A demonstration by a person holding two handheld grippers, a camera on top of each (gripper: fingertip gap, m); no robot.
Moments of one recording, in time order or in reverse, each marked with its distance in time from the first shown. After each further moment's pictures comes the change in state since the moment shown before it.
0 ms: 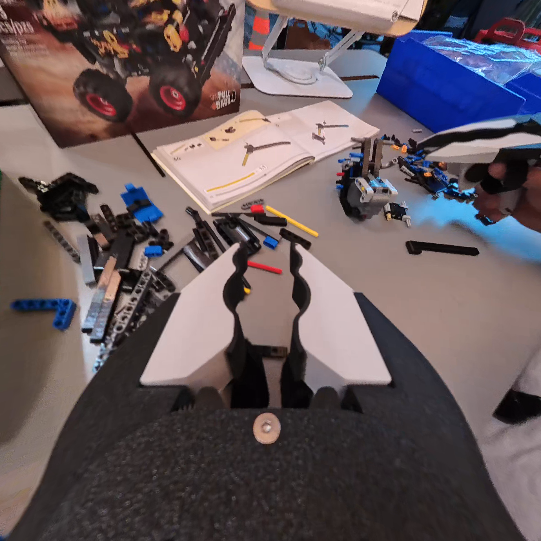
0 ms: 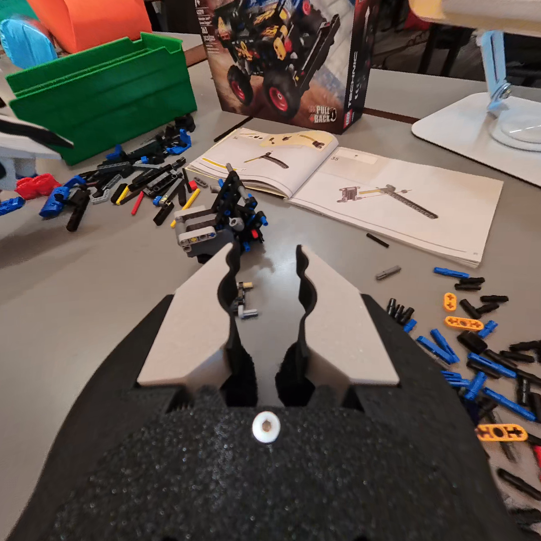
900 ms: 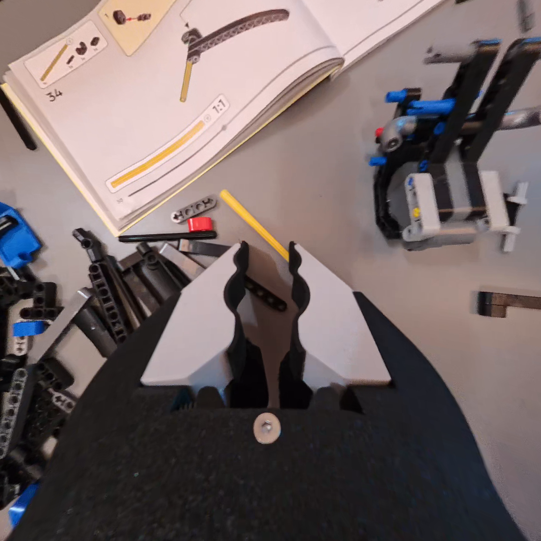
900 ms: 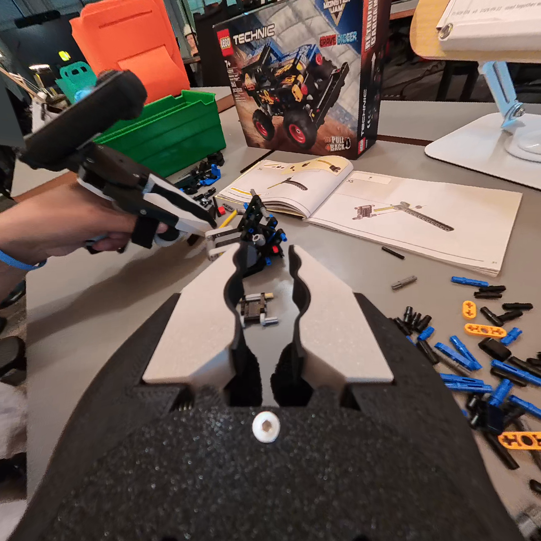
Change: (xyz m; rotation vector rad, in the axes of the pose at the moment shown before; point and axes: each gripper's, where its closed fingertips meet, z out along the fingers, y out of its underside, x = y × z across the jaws) left arm 0.029 0.035 0.127 -0.508 -0.182 0.046; right arm -0.012 -0.015 -0.016 0.105 -0.085 0.065
